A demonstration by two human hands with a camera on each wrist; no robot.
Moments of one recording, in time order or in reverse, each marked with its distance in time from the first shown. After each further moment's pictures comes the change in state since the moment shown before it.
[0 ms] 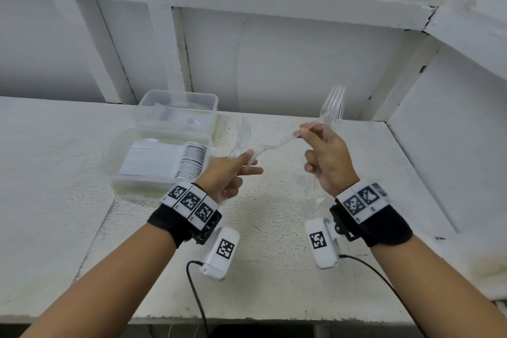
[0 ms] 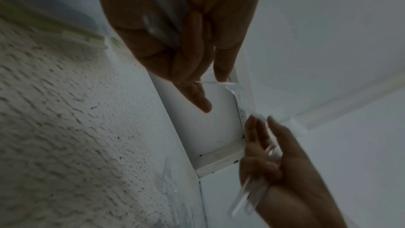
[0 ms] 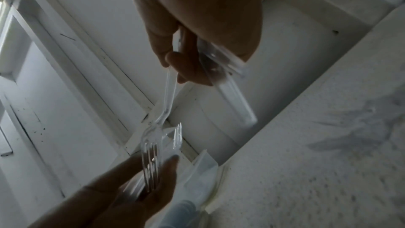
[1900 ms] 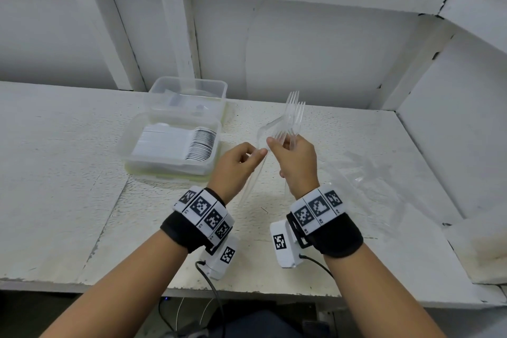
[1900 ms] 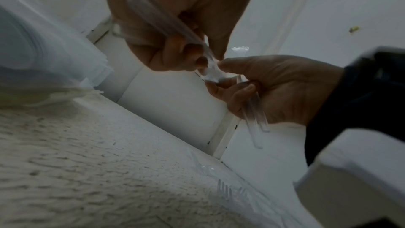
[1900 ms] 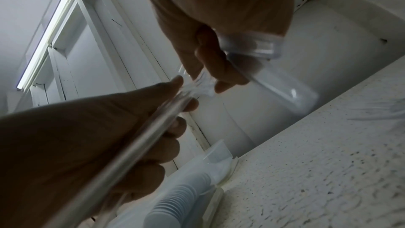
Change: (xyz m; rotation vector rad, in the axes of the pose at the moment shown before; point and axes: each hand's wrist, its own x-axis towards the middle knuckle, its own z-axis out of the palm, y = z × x) left_hand -0.021 -0.029 0.005 0.488 0.193 0.496; right_hand -0.028 0.046 0.052 -0.385 0.132 -0.054
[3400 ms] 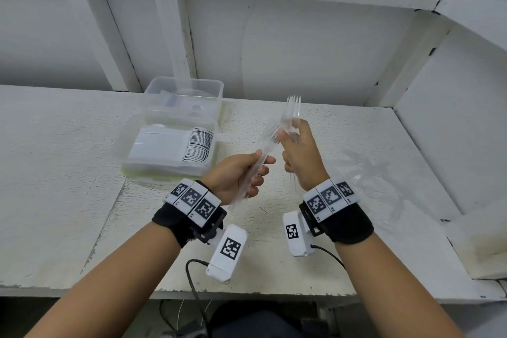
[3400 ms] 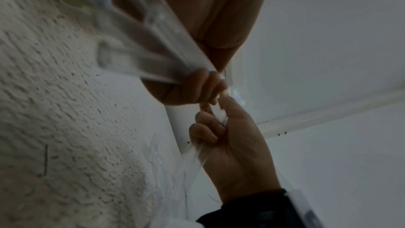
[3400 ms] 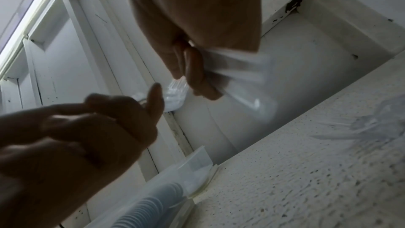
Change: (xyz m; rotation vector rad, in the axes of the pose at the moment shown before) left_hand 0.006 0.011 -0.006 -0.752 -0.521 -0.548; right_hand 0.019 0.004 -0.015 0.088 -0.164 -0.023
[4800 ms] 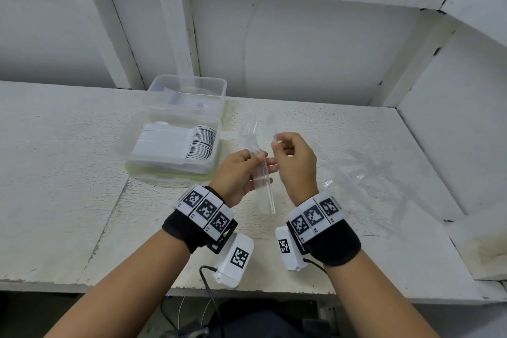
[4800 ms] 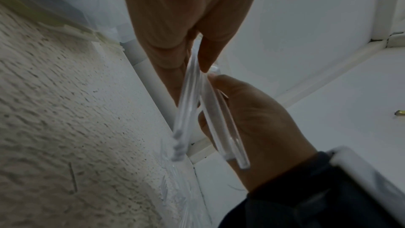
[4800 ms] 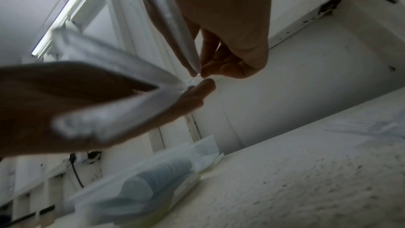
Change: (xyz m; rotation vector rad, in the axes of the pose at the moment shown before) left_hand 0.006 -0.017 0.002 0.020 0.227 0.282; right_hand -0.022 0.012 0.021 -0.154 0.216 -0.184
